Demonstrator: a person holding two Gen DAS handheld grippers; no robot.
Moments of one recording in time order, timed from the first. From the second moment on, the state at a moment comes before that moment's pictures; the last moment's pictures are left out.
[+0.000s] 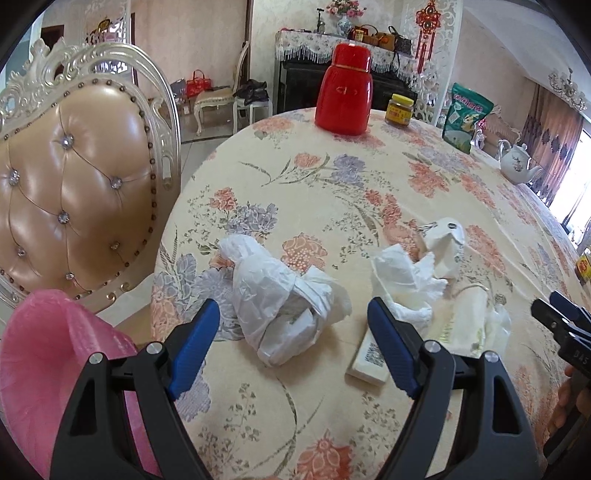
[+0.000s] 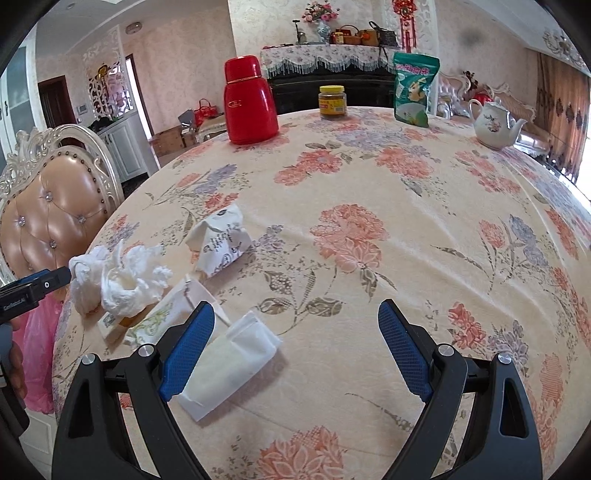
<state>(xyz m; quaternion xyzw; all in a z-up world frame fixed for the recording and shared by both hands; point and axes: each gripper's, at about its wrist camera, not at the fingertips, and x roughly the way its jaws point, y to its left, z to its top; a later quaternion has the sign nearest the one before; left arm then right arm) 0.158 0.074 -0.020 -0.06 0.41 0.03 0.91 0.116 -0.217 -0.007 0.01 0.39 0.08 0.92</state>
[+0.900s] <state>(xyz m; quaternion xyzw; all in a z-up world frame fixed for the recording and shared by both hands) 0.191 0.076 -0.055 -0.07 0.44 0.02 0.89 0.110 -0.178 -0.031 -0.04 0.44 0.11 0.89</state>
